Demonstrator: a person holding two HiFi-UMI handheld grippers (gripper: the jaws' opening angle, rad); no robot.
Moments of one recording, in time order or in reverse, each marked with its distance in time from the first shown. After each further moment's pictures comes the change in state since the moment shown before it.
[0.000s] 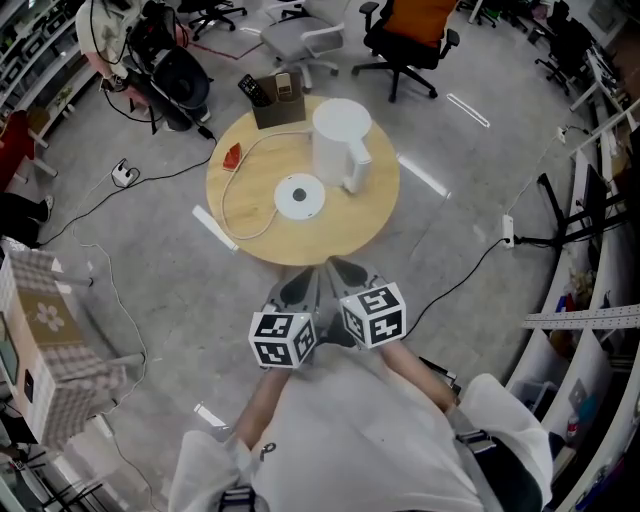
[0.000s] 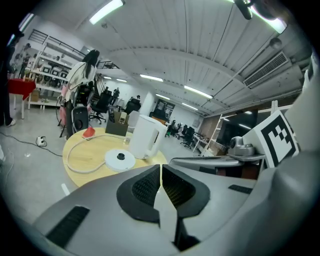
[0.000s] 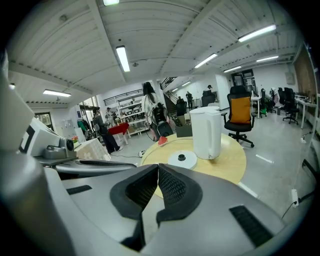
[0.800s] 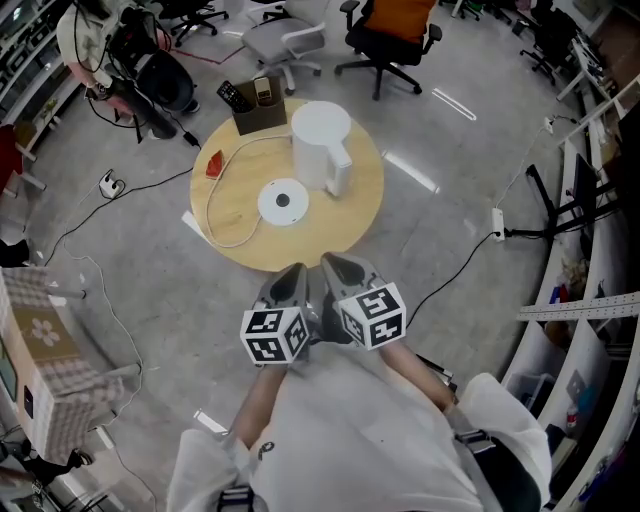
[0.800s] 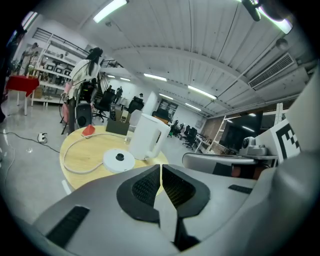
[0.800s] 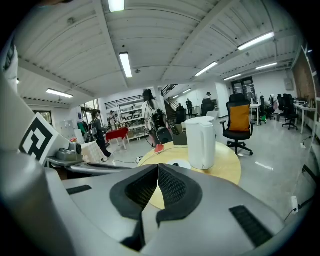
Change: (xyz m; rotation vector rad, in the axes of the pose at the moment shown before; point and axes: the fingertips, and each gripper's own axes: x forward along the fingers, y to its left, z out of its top) left arm 0.022 0.004 0.008 -0.037 0.006 0.025; right arm -0.010 -0.021 0.022 -0.035 -0.084 -0.015
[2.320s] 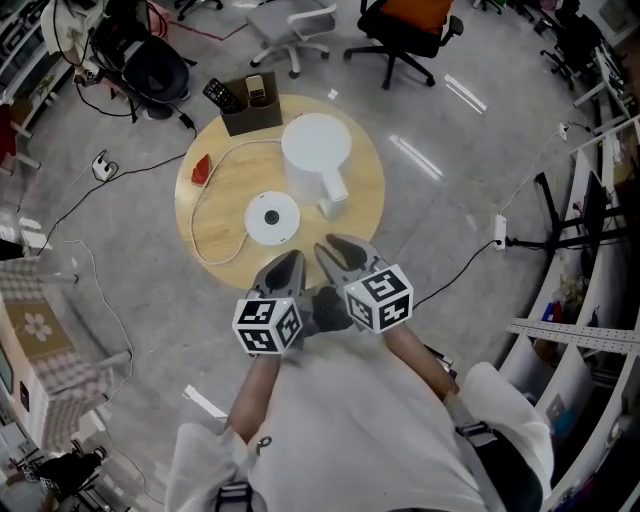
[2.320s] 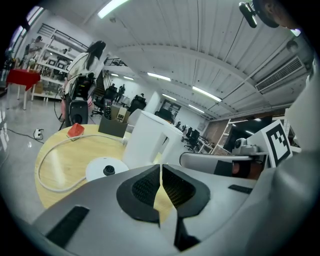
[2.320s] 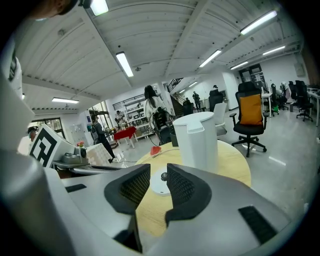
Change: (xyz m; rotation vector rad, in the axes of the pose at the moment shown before) left arm 0.104 0.014 0.039 -0.048 -0.010 0.006; right arm 0.069 -0.090 0.028 0.037 0.049 0.147
